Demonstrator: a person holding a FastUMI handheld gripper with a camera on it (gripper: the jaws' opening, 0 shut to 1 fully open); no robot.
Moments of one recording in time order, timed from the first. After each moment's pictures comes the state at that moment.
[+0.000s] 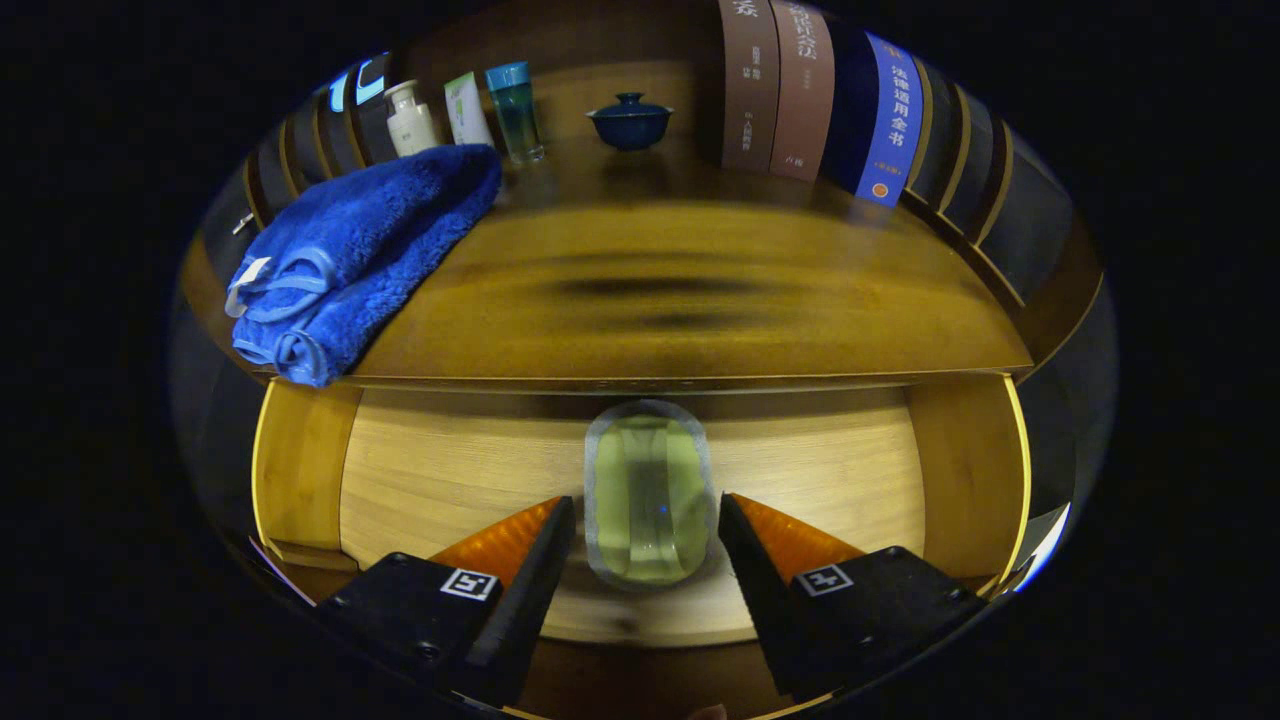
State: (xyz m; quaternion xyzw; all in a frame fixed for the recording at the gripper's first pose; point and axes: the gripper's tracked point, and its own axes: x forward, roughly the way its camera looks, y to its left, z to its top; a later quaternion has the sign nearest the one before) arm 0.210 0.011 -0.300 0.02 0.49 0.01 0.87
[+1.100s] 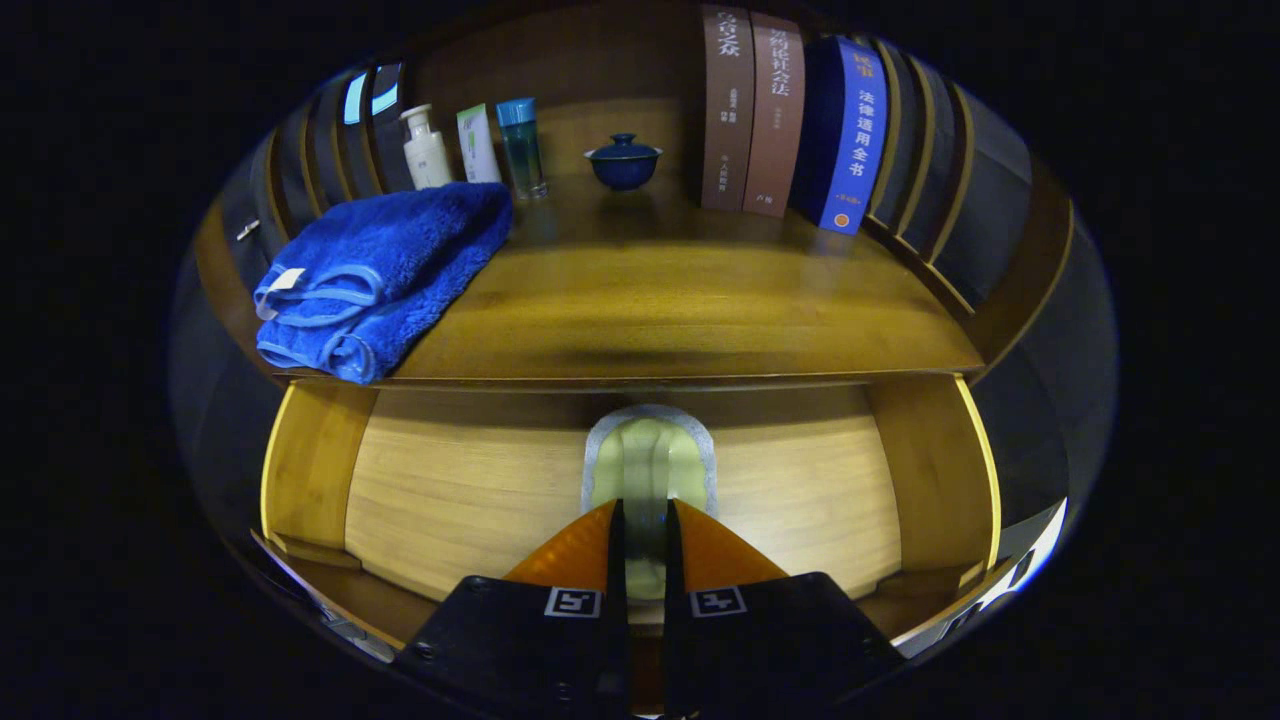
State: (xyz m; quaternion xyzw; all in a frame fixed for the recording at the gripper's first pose) arm 0.189 0.003 -0.255 0.02 0.44 -0.01 0.90
